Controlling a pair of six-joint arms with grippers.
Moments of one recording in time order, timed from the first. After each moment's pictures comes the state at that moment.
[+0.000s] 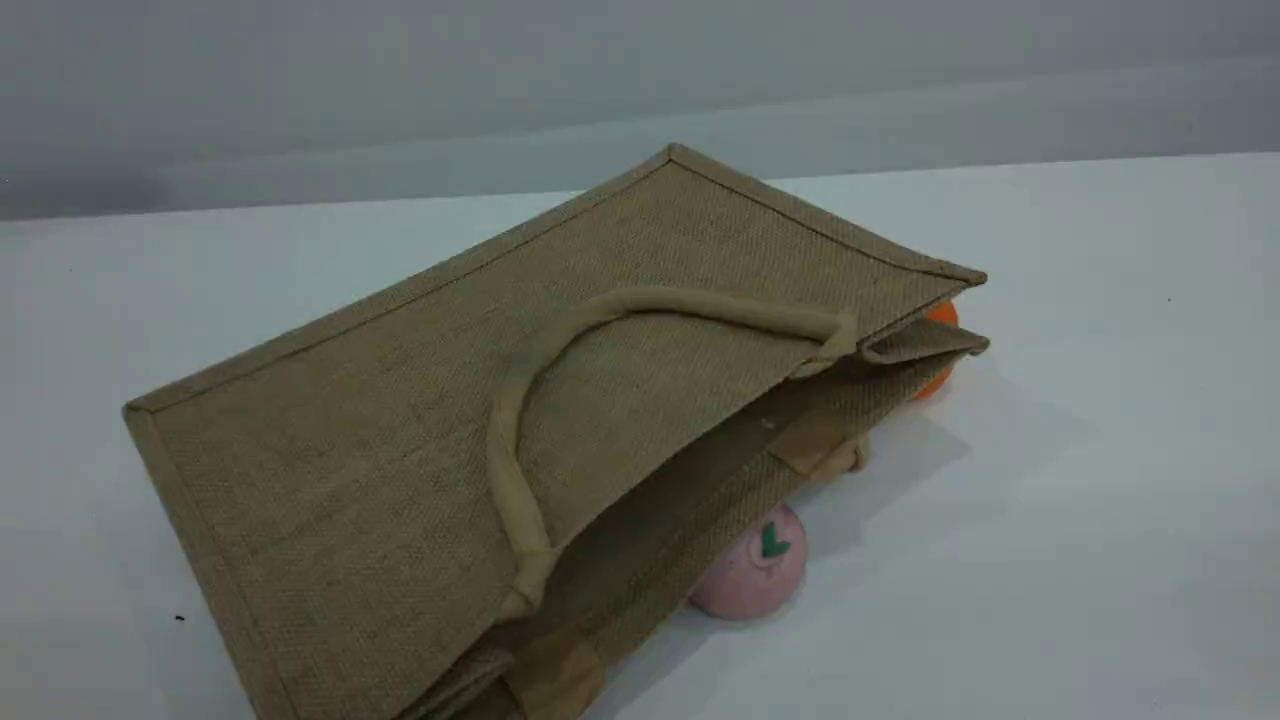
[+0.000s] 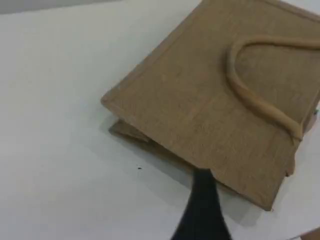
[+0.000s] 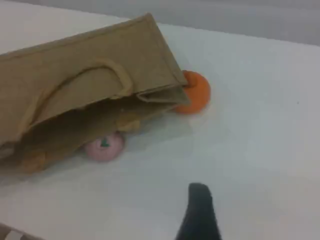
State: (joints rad) left arm -0.43 0.02 -0.50 0.05 1.07 -0.11; right arm 0.40 0.00 -0.51 -0.09 1.07 0.17
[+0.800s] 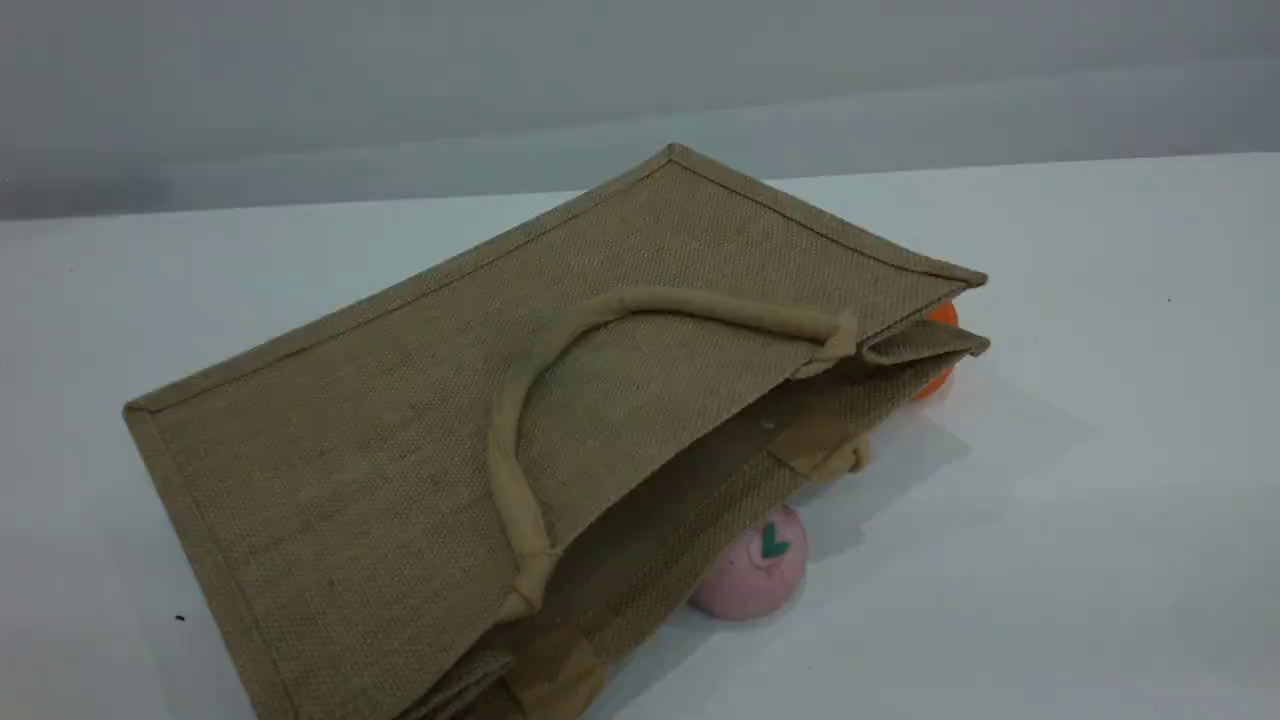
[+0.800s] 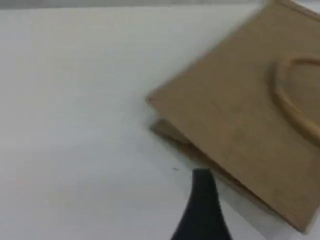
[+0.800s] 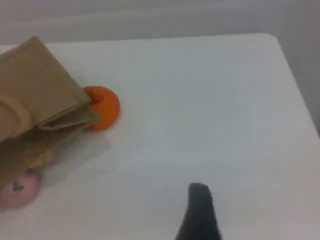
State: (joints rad) left arm -0.21 0.00 -0.51 0.05 1.08 -0.11; right arm 0.05 0.00 -0.51 -0.09 1.07 0.17
